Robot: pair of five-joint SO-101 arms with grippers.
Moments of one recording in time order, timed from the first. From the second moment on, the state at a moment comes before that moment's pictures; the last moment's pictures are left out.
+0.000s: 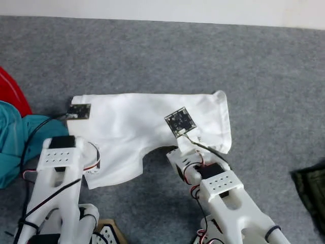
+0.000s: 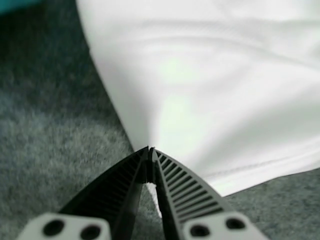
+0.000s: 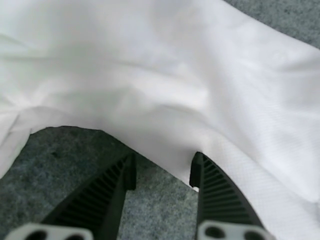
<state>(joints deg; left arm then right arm) -10.9 -35.0 60.4 67.8 1.5 -27.8 -40.4 75.0 22.1 12.0</state>
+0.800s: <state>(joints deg) -16.1 -35.0 52.8 81.6 -15.9 -27.8 -40.4 75.5 19.8 12.0</state>
